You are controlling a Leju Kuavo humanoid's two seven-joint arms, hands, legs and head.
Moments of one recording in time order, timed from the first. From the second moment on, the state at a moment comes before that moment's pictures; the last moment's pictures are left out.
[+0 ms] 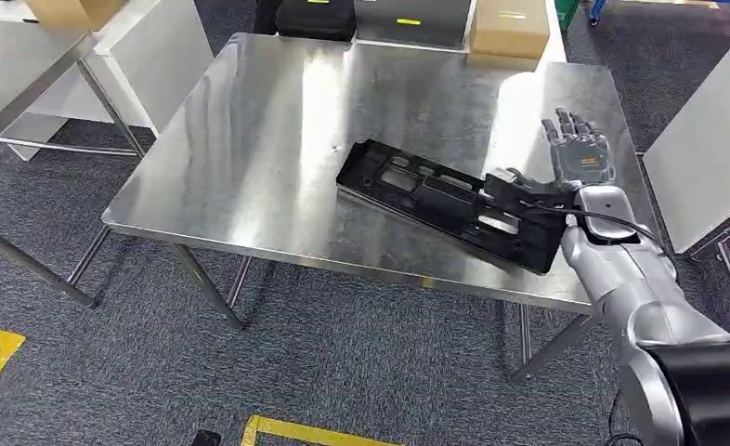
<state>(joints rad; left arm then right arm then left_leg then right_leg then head) -0.13 -0.15 0.63 -0.19 -0.75 0.25 -0.40 -1.06 -0.20 0.32 -0.37 1.41 -0.36 0.06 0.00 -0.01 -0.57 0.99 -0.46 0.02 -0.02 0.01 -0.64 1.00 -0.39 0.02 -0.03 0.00</state>
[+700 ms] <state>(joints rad) -0.14 -0.18 0.69 -0.19 -0.71 0.26 -0.39 -0.99 -0.44 0.21 -0.45 1.34 -0.52 0.00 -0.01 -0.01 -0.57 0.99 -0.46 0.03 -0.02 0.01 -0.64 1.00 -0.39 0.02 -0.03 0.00</state>
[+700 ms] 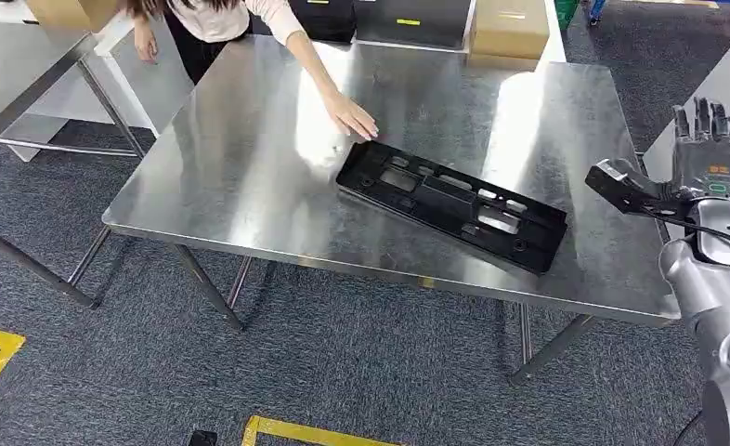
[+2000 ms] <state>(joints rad) -0.11 -0.20 0.89 -0.19 -0.60 0.29 -0.39 0.05 0.22 -1.42 -1.65 1.34 -0.60 -0.68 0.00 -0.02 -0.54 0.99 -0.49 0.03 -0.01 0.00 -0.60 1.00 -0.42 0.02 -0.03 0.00</state>
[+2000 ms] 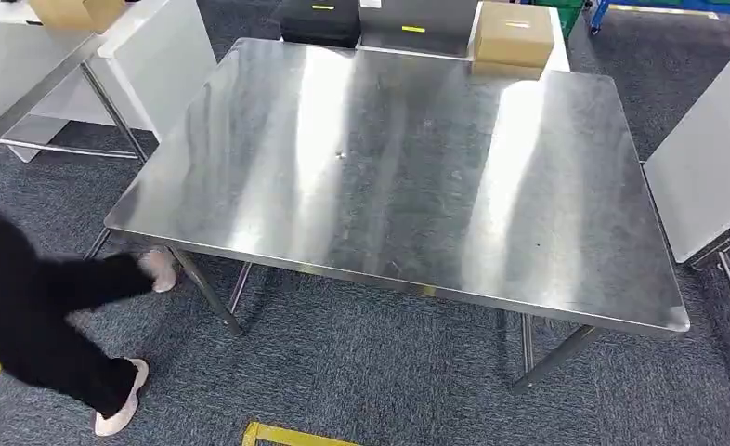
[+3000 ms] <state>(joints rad) -0.09 -0.17 0.70 -0.19 -0.94 0.20 -0.30 -0.09 0.13 -1.42 -0.27 1.56 -0.21 -0.03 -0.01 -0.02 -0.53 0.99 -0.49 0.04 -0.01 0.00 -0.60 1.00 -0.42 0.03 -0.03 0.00</state>
